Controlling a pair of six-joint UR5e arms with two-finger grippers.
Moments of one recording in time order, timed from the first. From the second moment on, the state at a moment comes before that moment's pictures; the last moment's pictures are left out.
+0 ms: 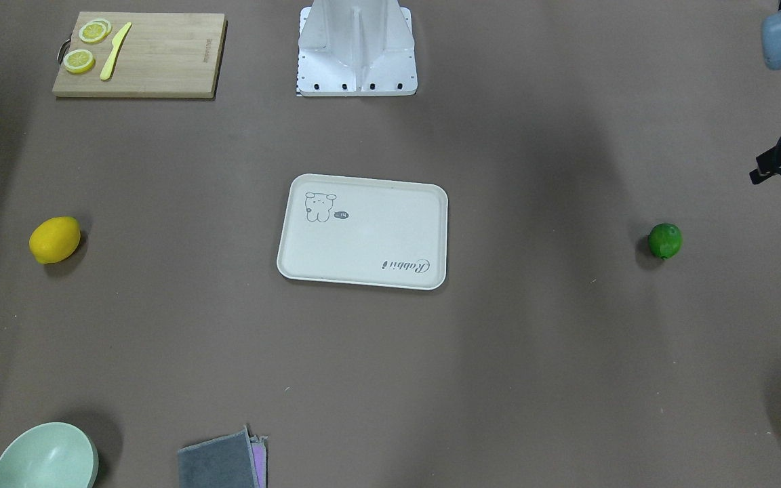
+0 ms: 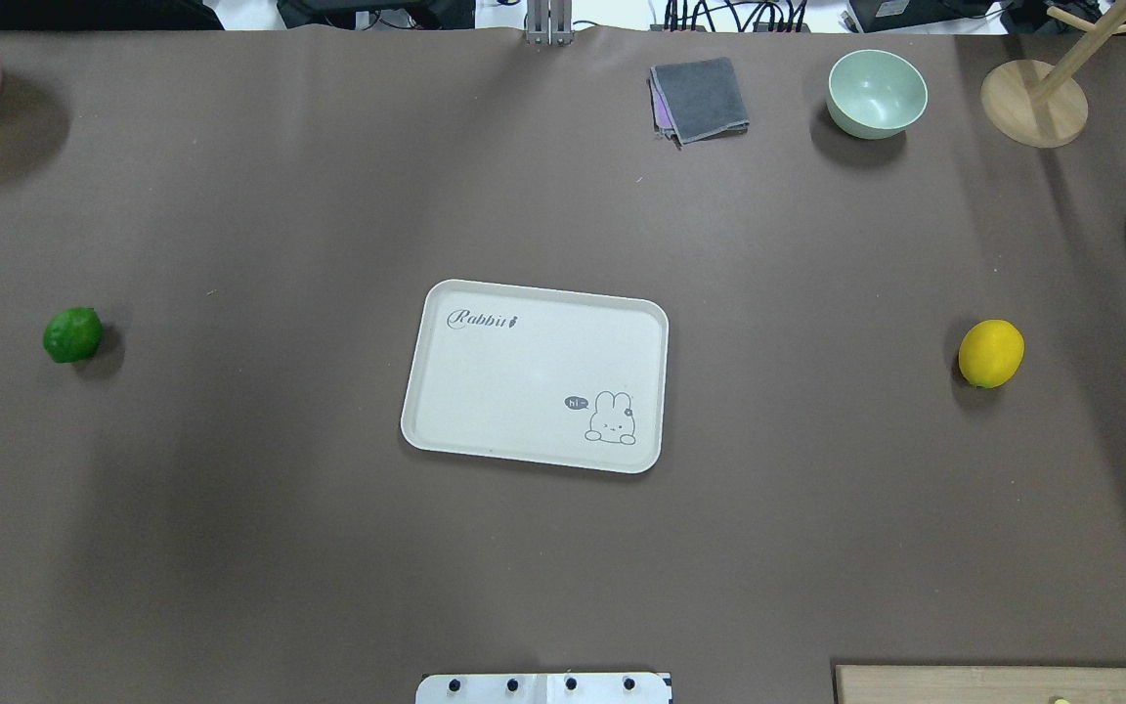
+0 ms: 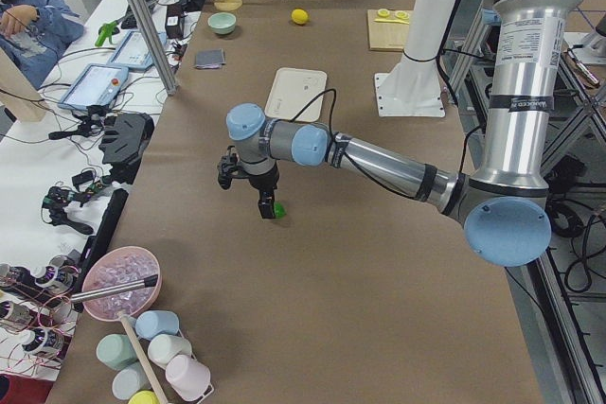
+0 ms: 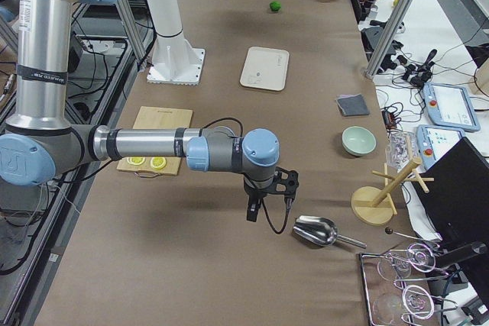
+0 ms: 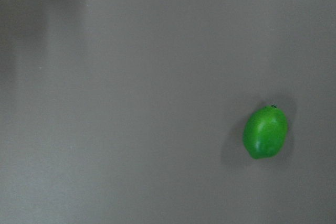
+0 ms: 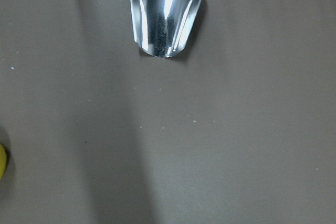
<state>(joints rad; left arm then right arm) -1.28 -1.62 -1.84 -1.42 -2.34 -0.37 1.54 -1.71 1.78 -1.60 2.36 0.22</state>
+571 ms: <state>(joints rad) -1.11 -1.66 -1.73 -1.60 -2.29 -0.56 1.35 -1.58 1.78 -1.59 2.38 0.54</state>
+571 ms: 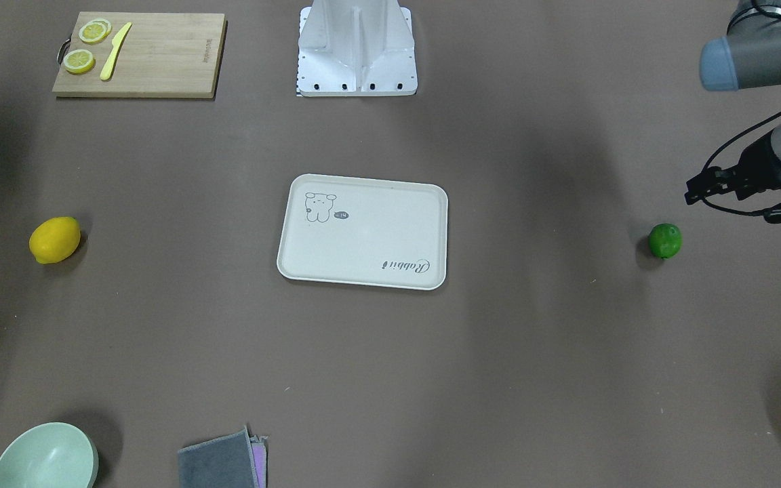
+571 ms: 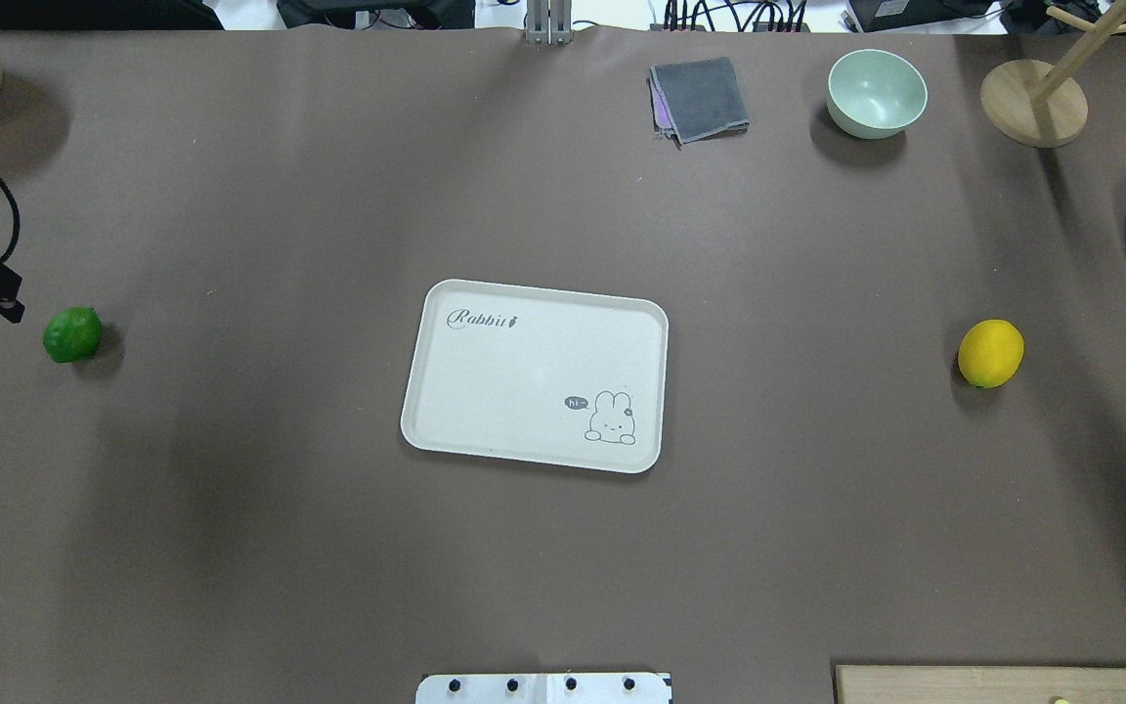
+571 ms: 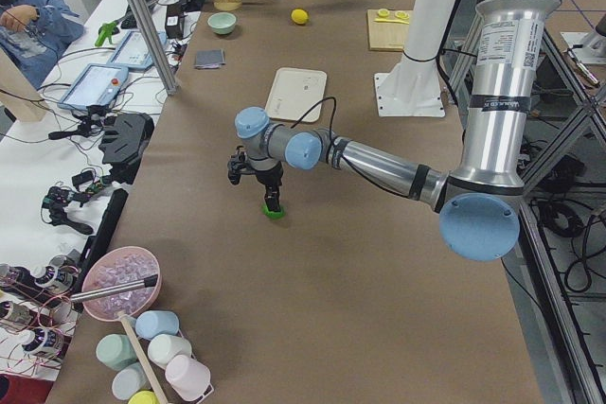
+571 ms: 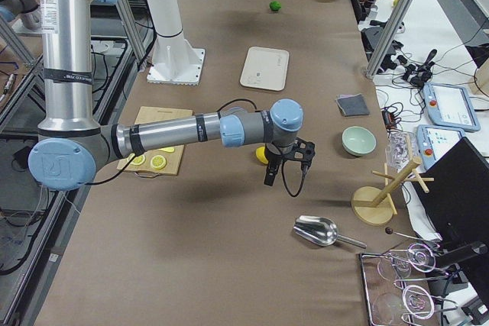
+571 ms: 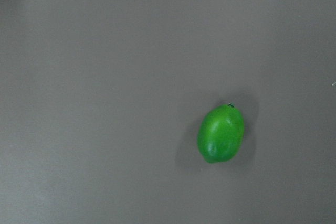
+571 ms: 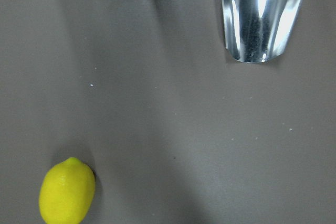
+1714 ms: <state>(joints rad) -1.03 -1.72 -1.52 -1.83 -2.28 -0.71 1.04 -1.47 1.68 -1.42 2.30 0.87</state>
